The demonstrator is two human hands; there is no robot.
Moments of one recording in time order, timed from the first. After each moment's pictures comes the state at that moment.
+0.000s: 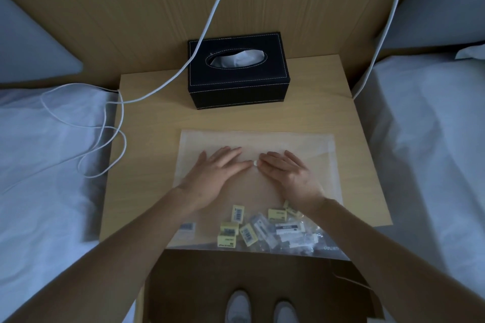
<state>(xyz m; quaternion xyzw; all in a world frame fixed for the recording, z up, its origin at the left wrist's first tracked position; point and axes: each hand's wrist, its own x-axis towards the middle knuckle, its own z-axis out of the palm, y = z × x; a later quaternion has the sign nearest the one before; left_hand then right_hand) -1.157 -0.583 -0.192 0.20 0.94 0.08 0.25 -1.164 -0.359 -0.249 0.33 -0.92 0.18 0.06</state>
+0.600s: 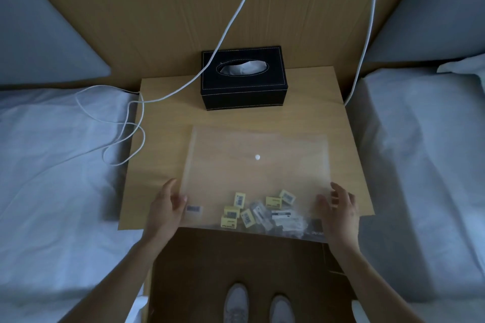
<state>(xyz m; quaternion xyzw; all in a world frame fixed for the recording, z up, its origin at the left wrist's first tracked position) -1.047 -0.637 -0.197 -0.25 0.90 0.34 0.10 -1.073 -0.308 -0.205 -0.23 -0.87 0.42 -0.07</state>
